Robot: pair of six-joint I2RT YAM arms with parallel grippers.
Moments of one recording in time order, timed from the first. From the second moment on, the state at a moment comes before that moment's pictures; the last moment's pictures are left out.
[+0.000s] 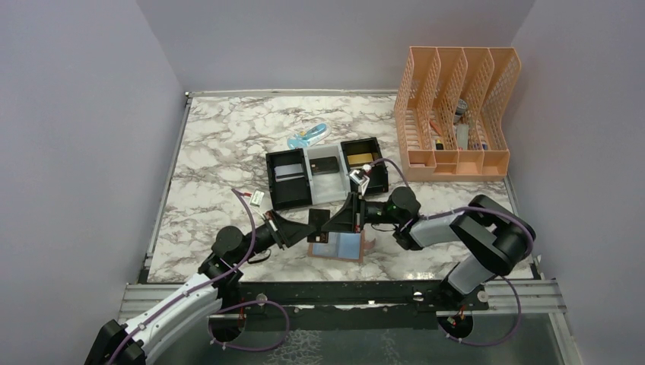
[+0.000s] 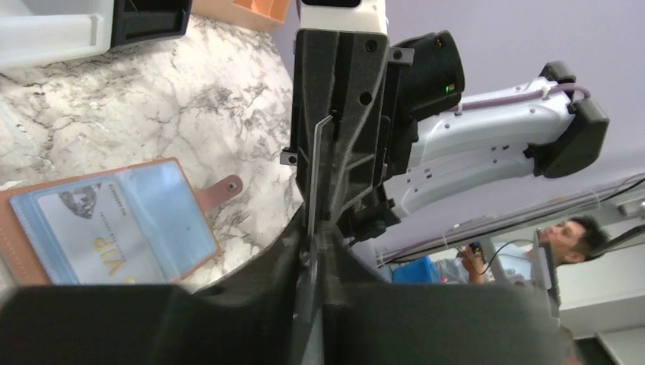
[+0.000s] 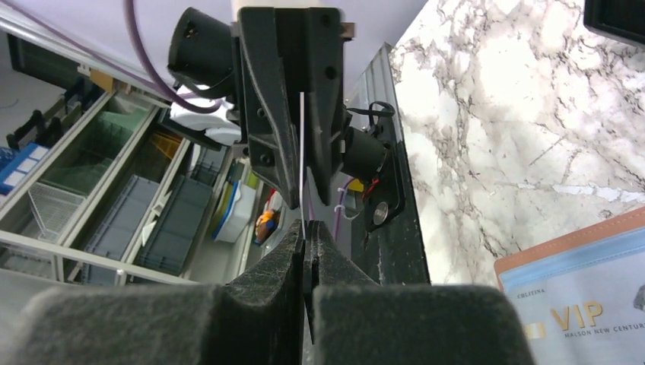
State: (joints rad) left arm -0.66 0.49 0.01 0.53 0.36 -1.13; right arm 0.75 1.62 0.41 1.31 -0.82 1.11
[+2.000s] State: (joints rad) left arm -0.28 0.64 0.69 -0.64 -0.24 -0.46; right arm 0.75 1.65 1.09 0.04 0.09 -0.09
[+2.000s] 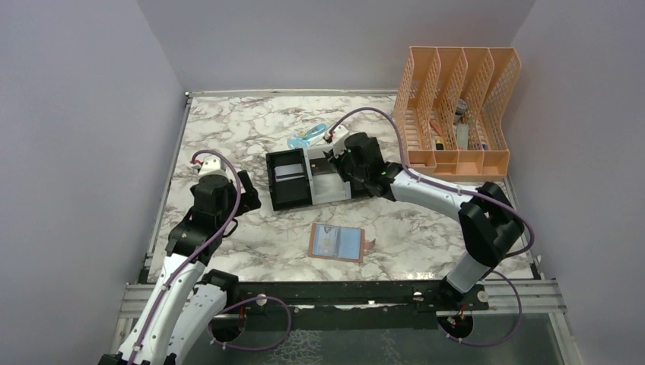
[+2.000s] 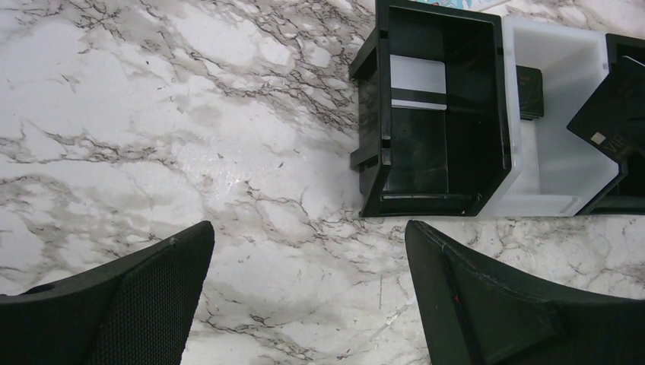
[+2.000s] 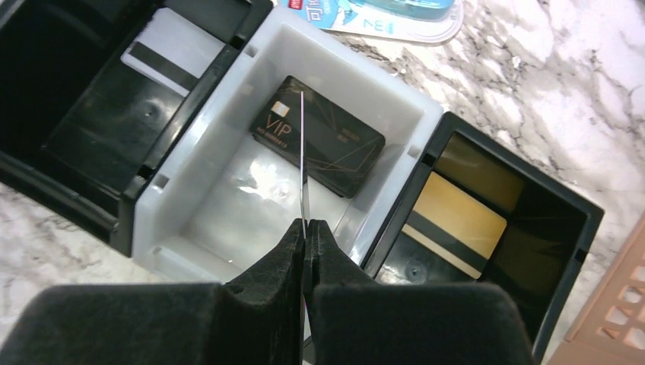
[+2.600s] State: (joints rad) left arm -0.24 0.62 0.68 -0.62 -0.21 -0.45; right arm 0.83 1.86 1.15 0.17 0.36 -0.50
